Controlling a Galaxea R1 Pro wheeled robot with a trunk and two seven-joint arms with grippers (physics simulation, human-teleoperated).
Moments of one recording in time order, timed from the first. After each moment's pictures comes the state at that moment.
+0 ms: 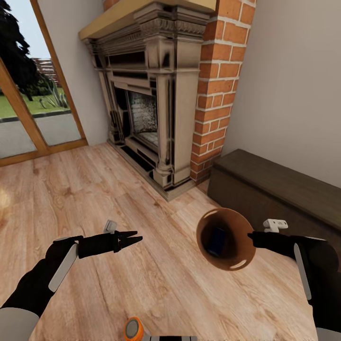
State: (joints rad) left arm -0.54 0.27 -0.11 -1.19 0.45 0.65 -1.08; right arm -0.44 -0.16 -0.29 -1.57 0.13 1.04 0.58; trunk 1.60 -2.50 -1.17
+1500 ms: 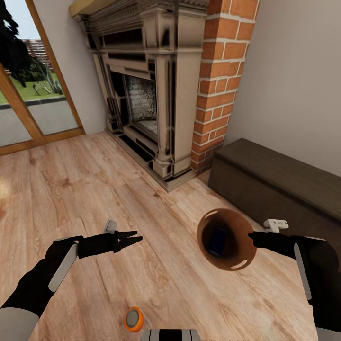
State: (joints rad) left arm -0.54 0.27 -0.11 -1.19 0.45 0.65 -1.08; right arm -0.44 -0.16 -0.29 -1.57 0.14 1.04 0.58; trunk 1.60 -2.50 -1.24
